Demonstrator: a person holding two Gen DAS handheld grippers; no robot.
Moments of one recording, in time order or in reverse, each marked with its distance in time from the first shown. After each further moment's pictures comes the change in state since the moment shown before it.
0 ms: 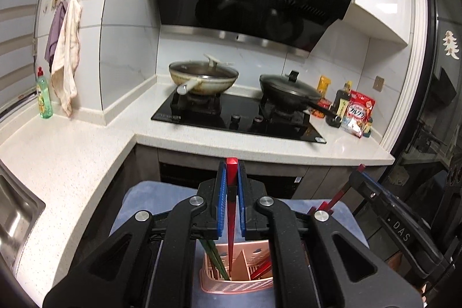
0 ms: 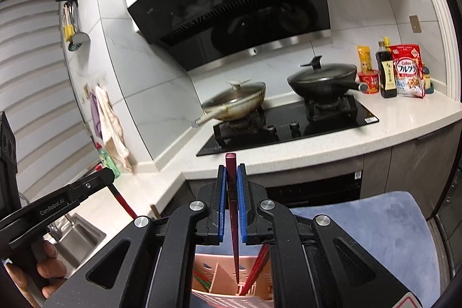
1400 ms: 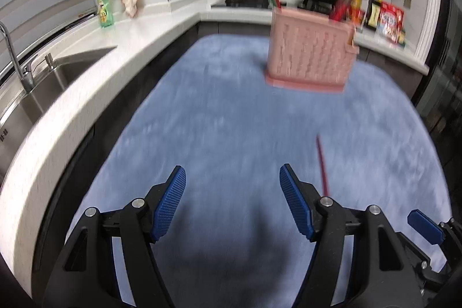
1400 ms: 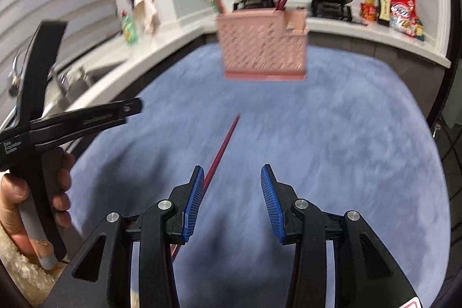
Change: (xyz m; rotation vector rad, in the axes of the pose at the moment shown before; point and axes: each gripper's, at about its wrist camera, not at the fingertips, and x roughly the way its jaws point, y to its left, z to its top) left arm -0.138 0.039 -0.297 0.043 0.318 0.254; right arm -0.199 0.049 -0.304 -0.208 0.429 -0.029
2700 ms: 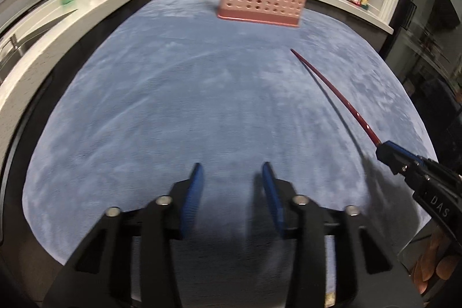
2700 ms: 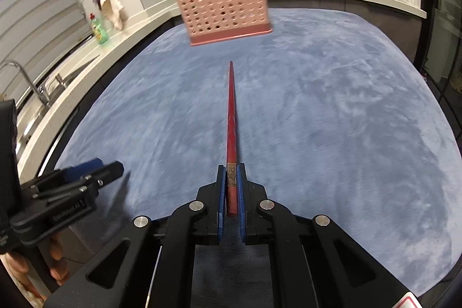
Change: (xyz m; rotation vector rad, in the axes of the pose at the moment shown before) left arm 0.001 -0.024 -0.071 0.076 0.135 -0.215; right arm 0.006 -0.034 -0.037 0.194 0.039 -0.069
